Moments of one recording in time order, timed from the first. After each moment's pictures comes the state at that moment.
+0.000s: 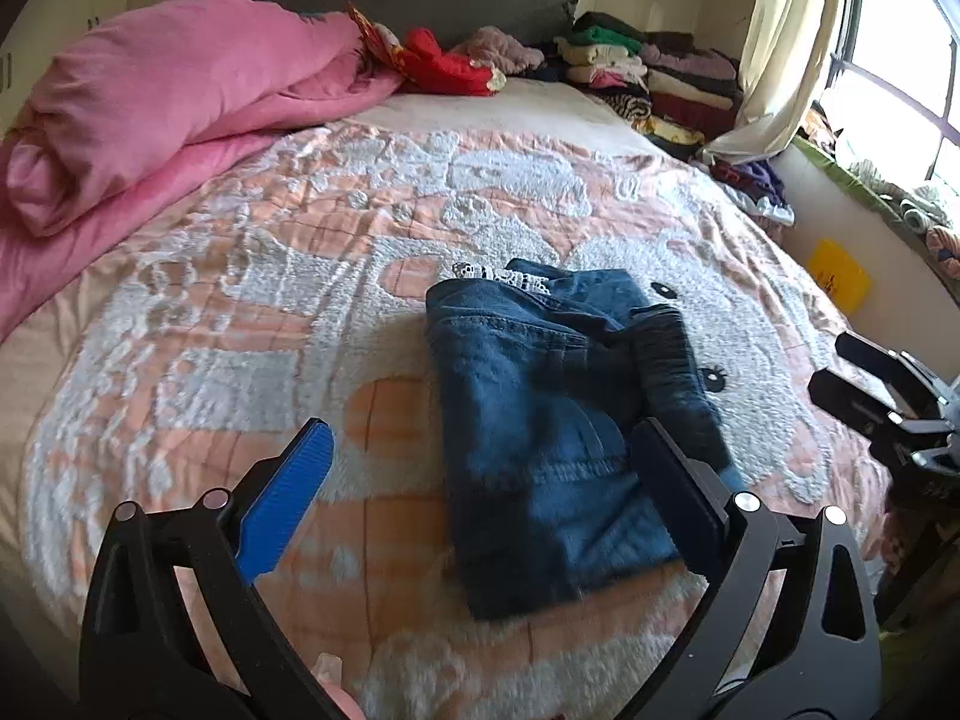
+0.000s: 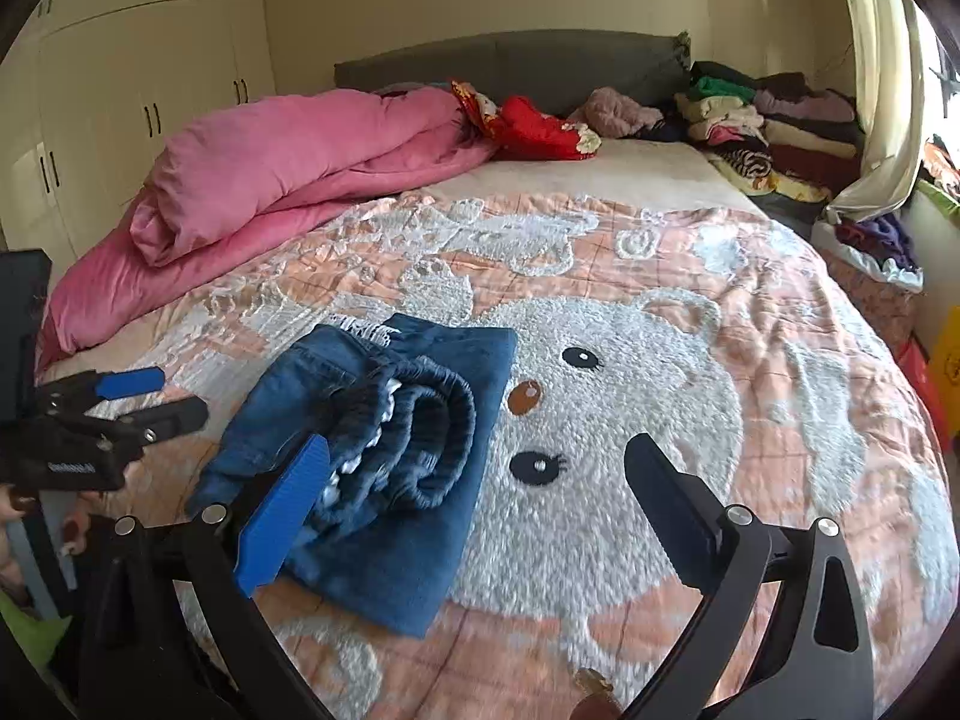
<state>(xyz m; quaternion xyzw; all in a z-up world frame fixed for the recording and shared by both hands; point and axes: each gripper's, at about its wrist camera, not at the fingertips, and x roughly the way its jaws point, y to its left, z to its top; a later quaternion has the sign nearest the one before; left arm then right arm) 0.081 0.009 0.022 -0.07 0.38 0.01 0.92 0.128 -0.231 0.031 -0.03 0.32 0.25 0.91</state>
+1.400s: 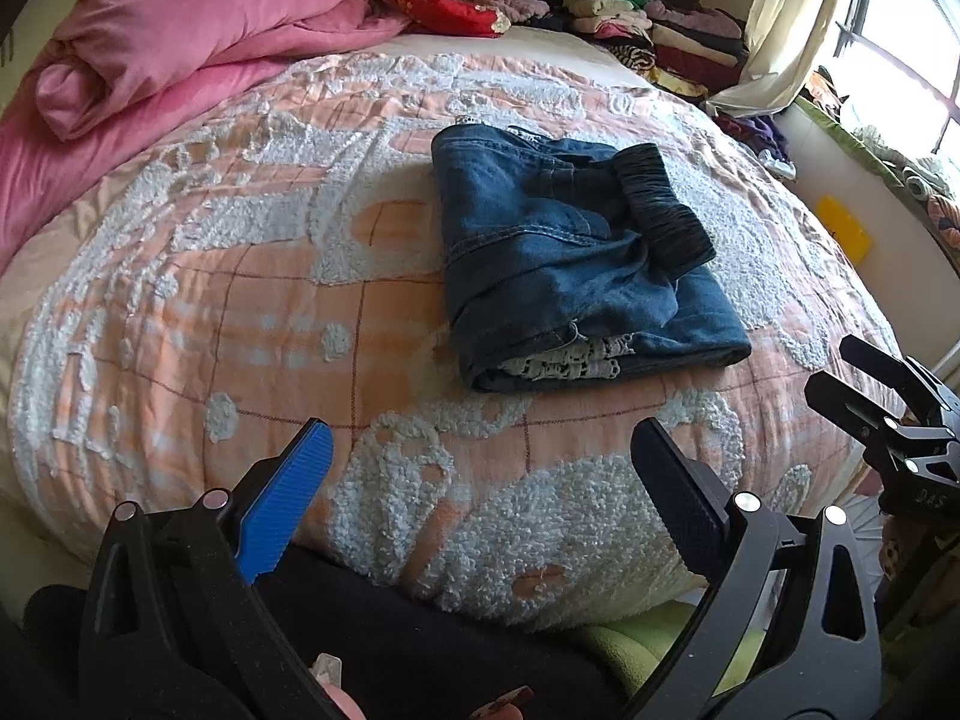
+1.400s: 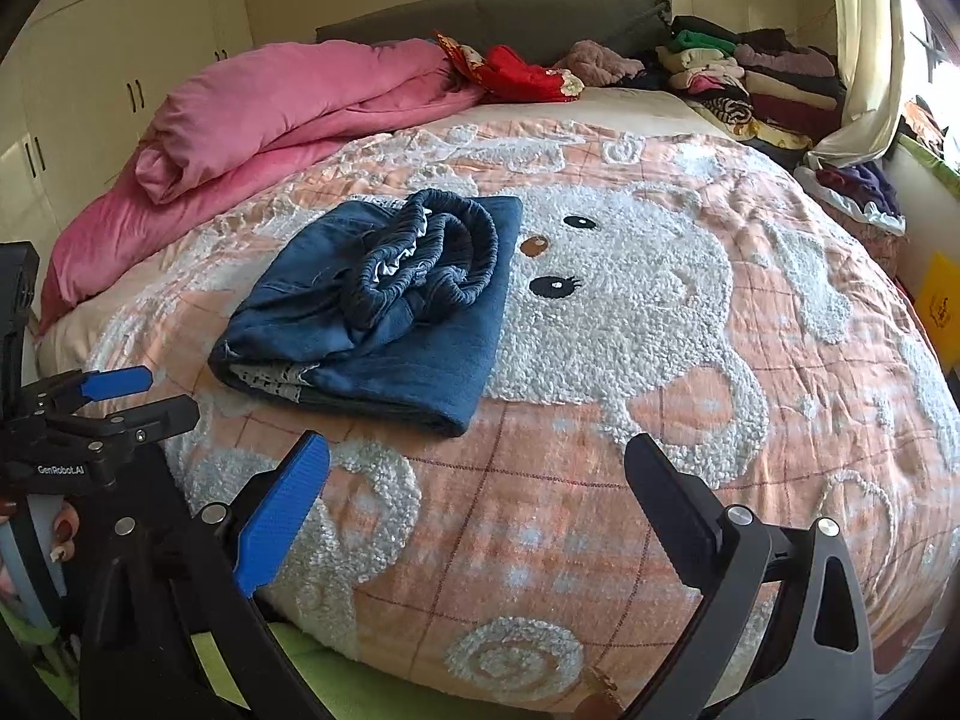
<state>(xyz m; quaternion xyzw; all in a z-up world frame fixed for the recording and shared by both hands) 0.010 -0.008 -0.026 -0.07 0.43 0.01 0.90 0.049 -0.239 -0.017 -0.03 0.37 0.23 0.90</state>
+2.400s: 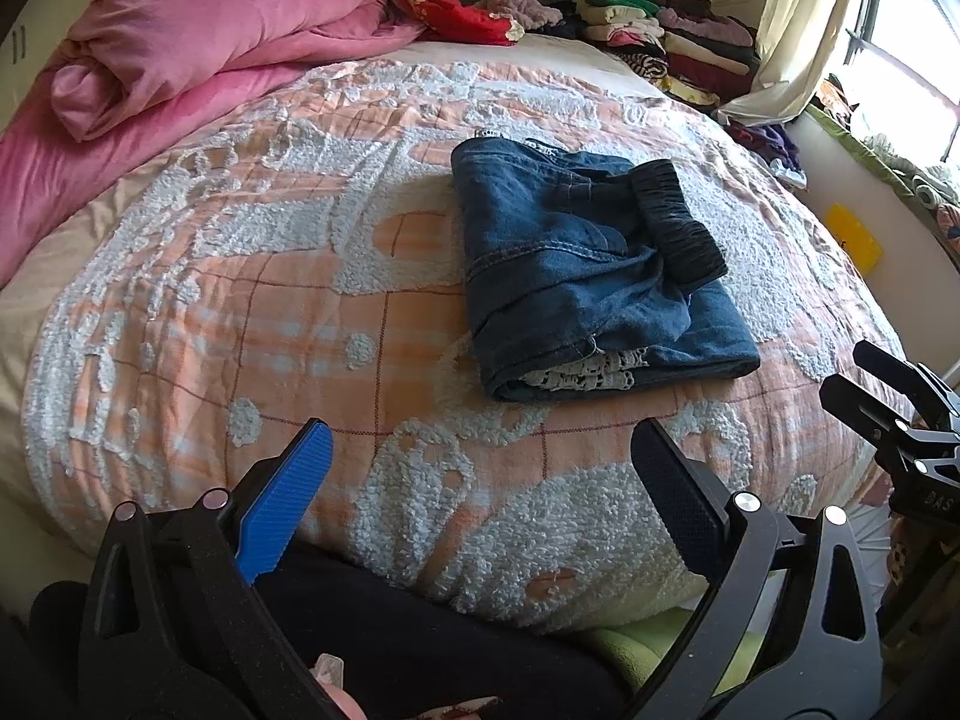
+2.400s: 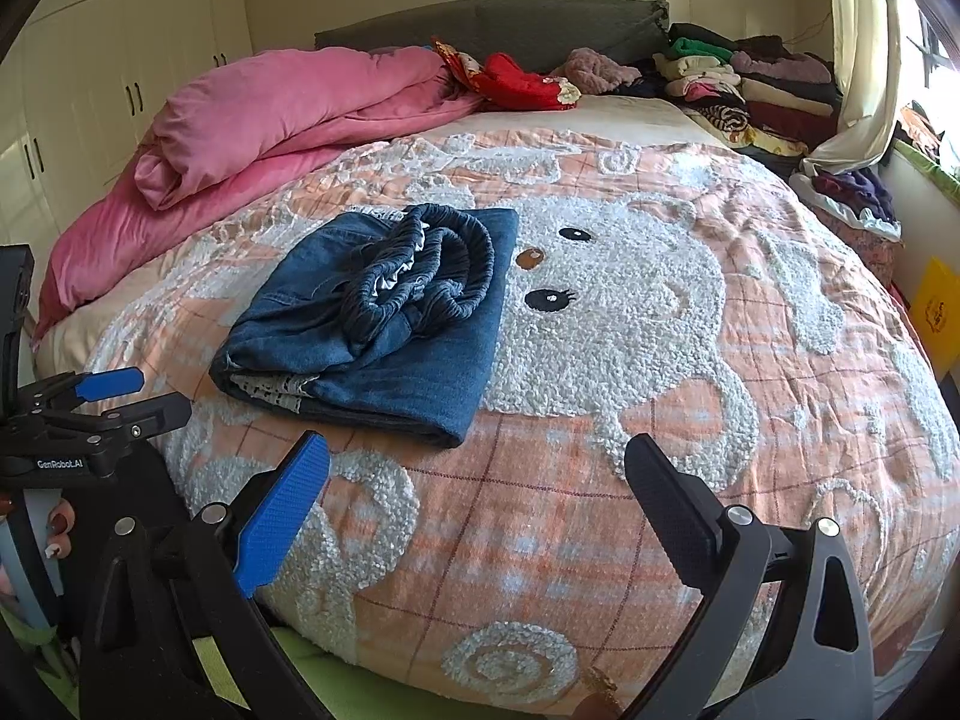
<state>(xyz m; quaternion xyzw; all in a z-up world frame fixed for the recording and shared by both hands) 0.008 -0.002 -0.021 -0.07 0.43 0.03 0.90 0.049 -0.242 -0.011 -0.04 0.36 0.23 0.90</state>
